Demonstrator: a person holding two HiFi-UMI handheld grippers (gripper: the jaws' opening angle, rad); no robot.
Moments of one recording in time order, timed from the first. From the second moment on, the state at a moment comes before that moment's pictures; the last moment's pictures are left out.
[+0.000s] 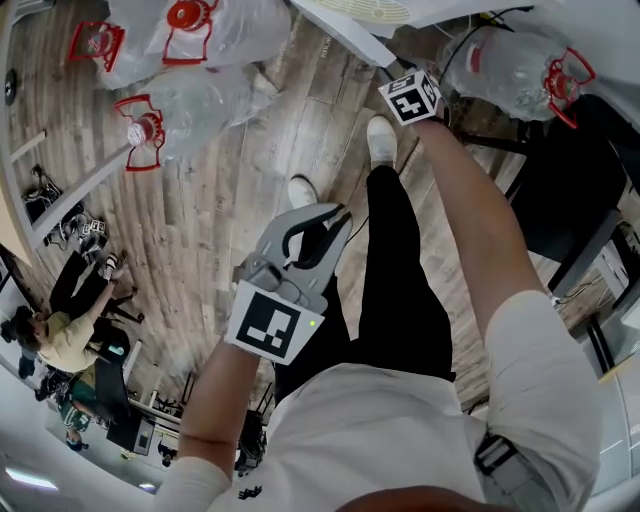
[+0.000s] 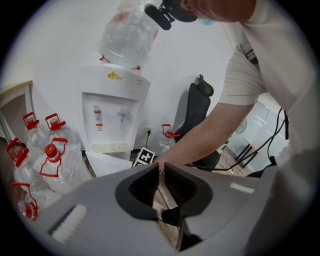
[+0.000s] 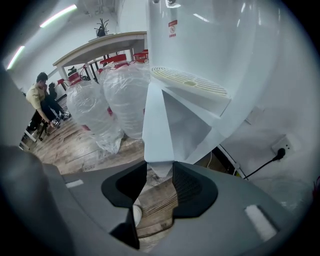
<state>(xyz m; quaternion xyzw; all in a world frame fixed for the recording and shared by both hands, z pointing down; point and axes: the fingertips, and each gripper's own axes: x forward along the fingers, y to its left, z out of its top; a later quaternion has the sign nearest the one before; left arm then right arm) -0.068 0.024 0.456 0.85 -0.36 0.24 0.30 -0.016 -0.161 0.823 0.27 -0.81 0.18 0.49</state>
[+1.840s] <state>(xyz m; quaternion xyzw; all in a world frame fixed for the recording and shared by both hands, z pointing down) -0.215 0.150 0.450 0.80 -0.49 0.17 0.32 -0.206 -0.034 0.820 0.17 -0.83 0.13 0.51</state>
